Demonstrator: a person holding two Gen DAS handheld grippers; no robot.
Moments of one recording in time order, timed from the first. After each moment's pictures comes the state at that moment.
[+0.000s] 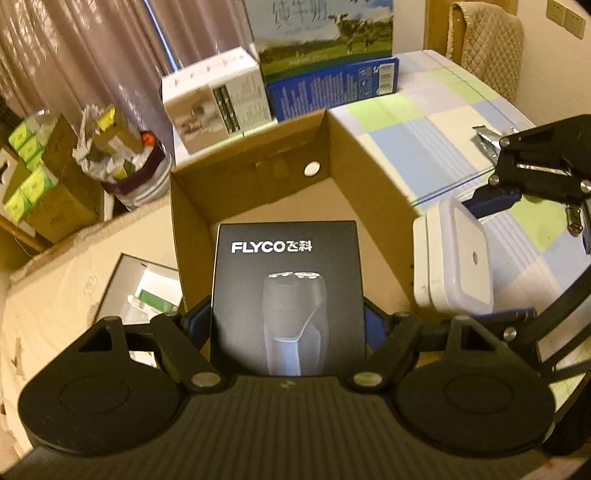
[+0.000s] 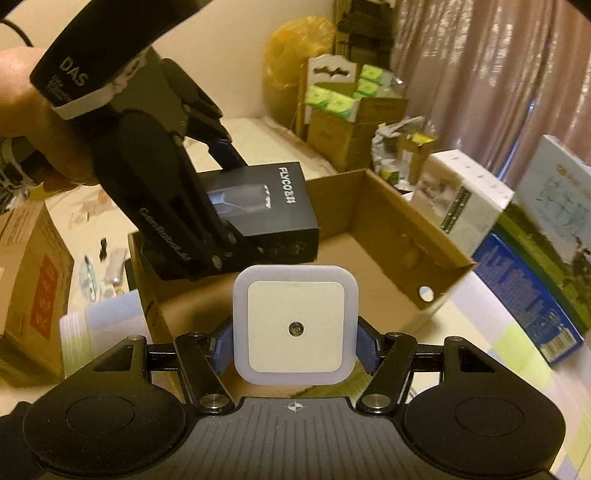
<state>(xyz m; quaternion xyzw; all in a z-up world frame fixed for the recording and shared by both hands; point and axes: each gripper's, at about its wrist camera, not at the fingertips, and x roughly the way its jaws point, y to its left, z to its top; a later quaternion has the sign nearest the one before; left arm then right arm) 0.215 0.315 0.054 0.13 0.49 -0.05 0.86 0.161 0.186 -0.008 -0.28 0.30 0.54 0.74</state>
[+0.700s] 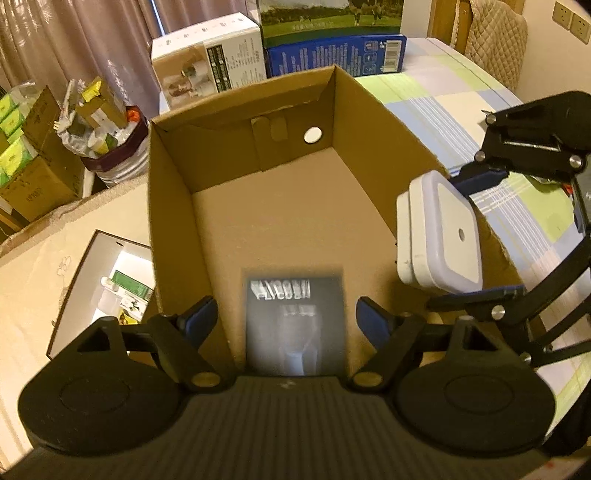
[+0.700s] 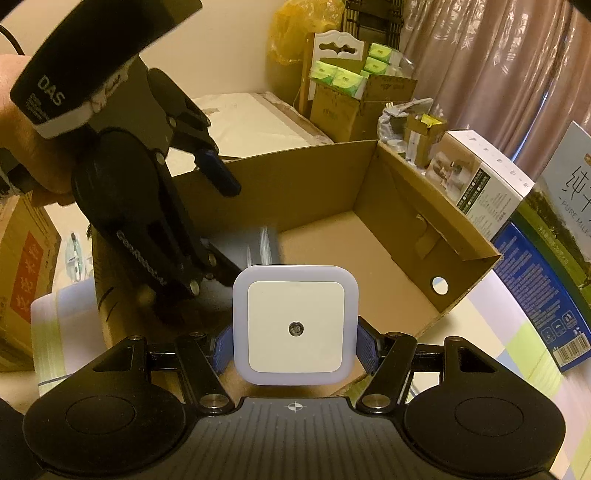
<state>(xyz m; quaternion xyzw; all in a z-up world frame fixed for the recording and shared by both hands) 0.224 0.335 0.003 0.10 0.50 -0.06 0.86 0.181 0.209 -0.045 -0.31 0.32 0.53 0.73</state>
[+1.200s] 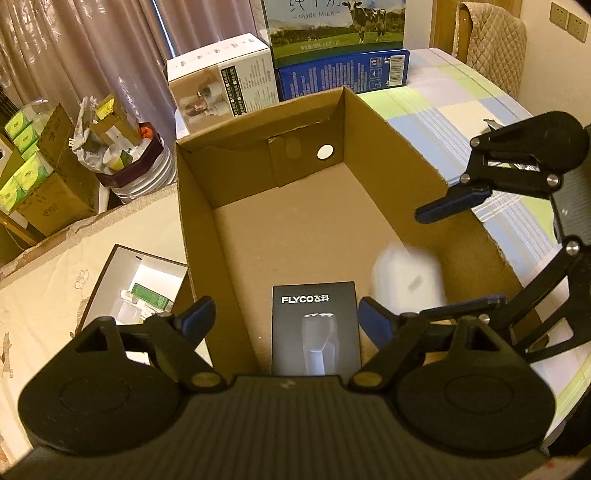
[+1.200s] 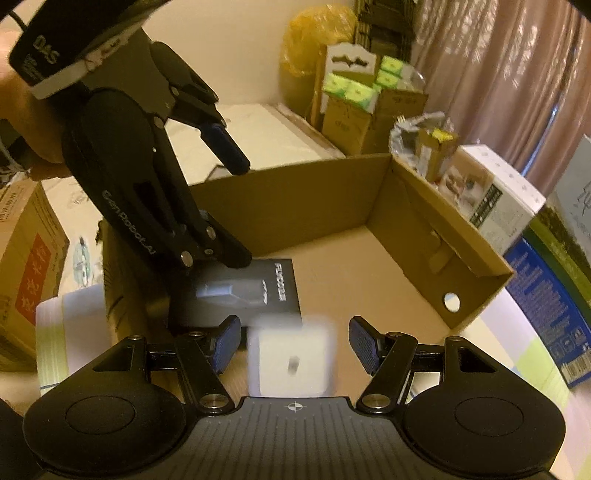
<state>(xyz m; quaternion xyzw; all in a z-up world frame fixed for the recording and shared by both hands) 0.213 0.341 0.025 0.12 0.48 -0.05 0.87 0.176 0.212 -0.046 -0.30 0.29 0.55 0.72</state>
